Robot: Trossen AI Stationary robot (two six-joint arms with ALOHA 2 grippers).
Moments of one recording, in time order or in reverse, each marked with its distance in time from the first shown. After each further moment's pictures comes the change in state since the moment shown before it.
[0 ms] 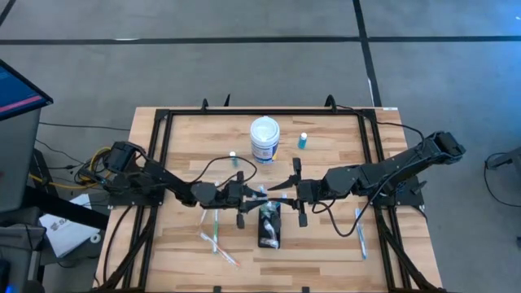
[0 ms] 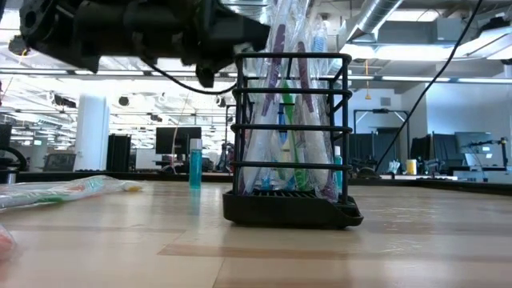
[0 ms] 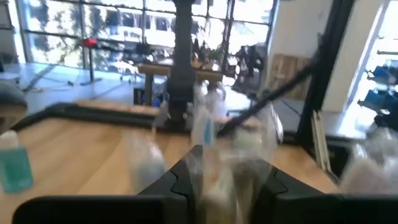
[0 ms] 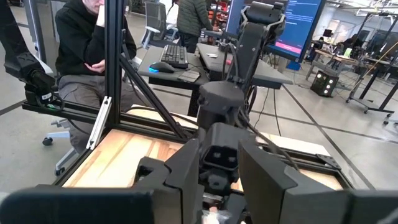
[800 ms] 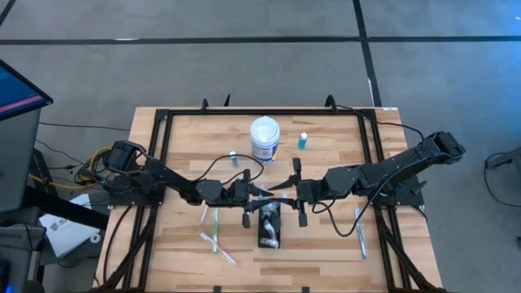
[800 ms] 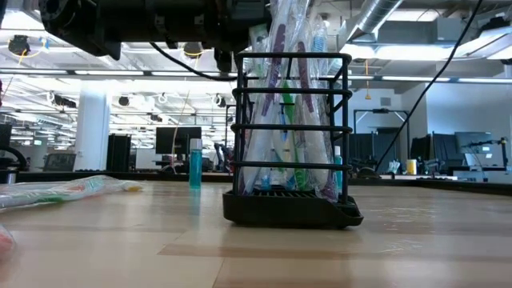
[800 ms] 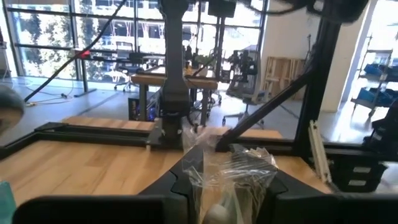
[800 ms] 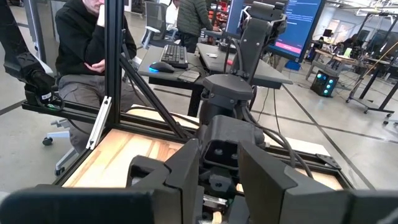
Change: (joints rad) left arm 0.031 0.002 0.103 -0.082 0.055 0.051; right arm 0.000 0.000 0.000 0.000 0.000 0.000
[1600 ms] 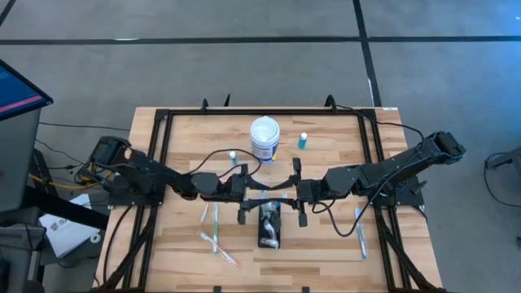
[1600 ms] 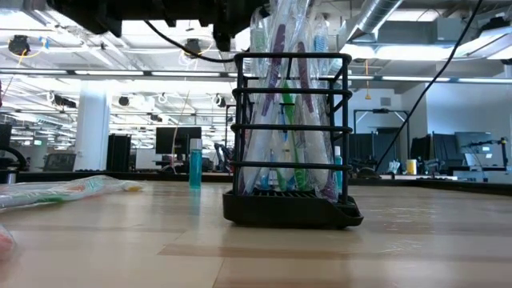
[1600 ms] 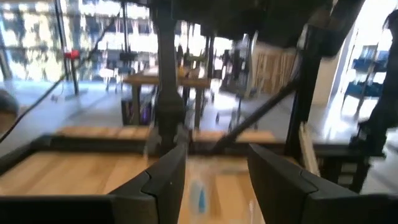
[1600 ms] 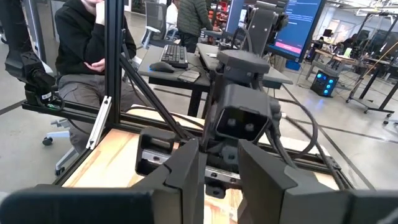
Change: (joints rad) left arm 0.021 -0.148 0.020 -0.193 0.062 0.017; right arm 0.000 0.000 0.000 0.000 0.000 0.000
